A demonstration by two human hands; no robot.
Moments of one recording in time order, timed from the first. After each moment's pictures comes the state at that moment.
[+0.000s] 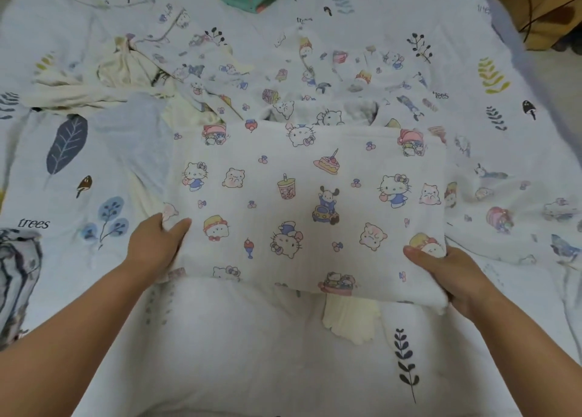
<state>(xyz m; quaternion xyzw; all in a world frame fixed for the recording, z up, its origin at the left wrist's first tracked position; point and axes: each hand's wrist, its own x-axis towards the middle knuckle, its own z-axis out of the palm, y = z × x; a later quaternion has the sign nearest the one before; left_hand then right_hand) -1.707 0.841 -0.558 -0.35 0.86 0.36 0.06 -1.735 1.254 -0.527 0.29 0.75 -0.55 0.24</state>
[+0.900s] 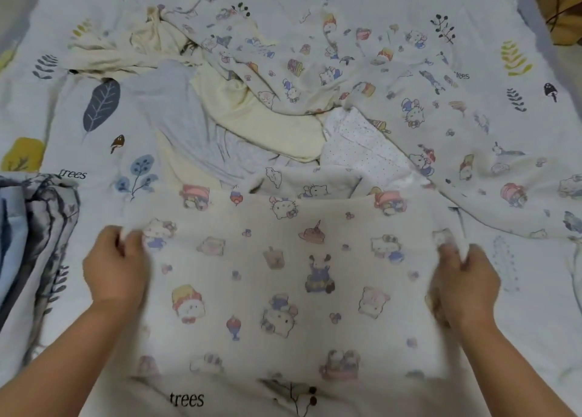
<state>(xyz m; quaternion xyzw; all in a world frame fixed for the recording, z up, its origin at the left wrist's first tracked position) -1.585 0.818 -0.557 -0.42 0.85 0.30 -0.14 -1.658 1.228 -0.537 0.27 0.89 -0.37 -0.02</state>
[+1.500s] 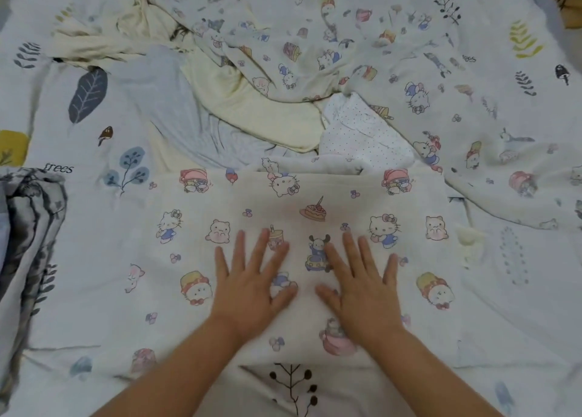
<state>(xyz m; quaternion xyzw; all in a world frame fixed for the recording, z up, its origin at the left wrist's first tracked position) -1.581 0.955 -0.592 0.02 0.99 0.07 0.15 -1.617 1.144 -0.577 -0.16 0.96 0.00 0.22</state>
